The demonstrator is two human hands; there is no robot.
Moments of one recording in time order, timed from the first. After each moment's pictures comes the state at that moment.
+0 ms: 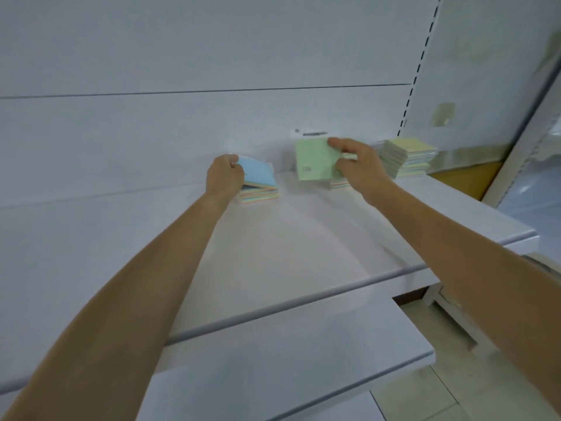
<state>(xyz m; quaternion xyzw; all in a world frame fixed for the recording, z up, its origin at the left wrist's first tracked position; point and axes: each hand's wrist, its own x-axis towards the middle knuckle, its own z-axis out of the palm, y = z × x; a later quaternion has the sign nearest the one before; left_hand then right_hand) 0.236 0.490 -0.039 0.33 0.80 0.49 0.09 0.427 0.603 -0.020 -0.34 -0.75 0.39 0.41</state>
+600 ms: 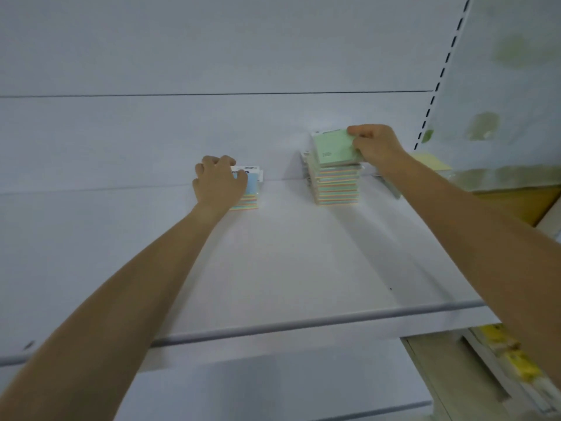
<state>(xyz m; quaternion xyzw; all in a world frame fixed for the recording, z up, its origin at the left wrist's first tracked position) 0.274 0.525 -0.041 0.29 0.89 0.35 -0.09 0.433 0.720 0.011 -0.35 -0.77 0.40 0.36</state>
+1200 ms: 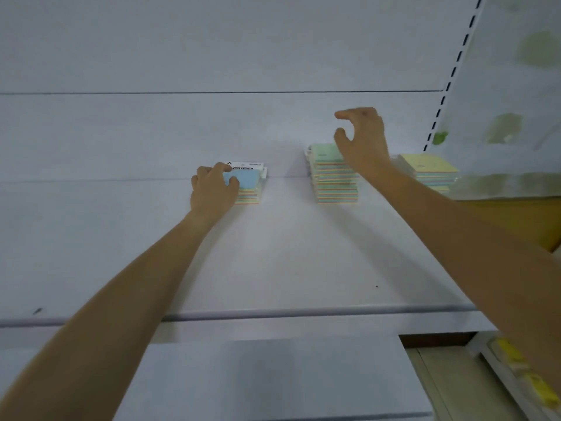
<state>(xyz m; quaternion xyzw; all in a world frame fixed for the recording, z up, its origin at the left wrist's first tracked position) 0.288 0.505 -0.053 0.26 0.88 0.39 -0.06 0.431 0.698 0.007 -0.26 -0.86 0.18 0.41</state>
